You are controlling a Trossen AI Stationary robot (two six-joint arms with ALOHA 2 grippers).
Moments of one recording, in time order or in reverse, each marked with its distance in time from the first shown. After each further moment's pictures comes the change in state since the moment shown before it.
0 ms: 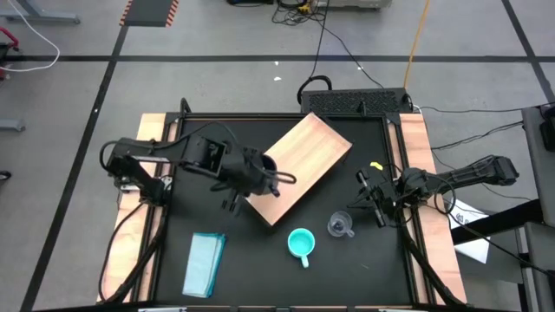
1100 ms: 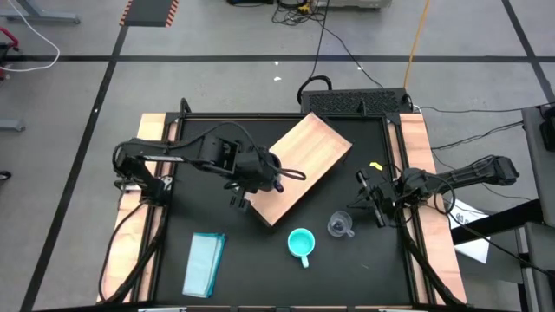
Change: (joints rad) left arm 0.041 0.068 0.000 -0.006 -0.019 0.015; right arm 0.000 0.004 0.000 -0.001 0.000 0.004
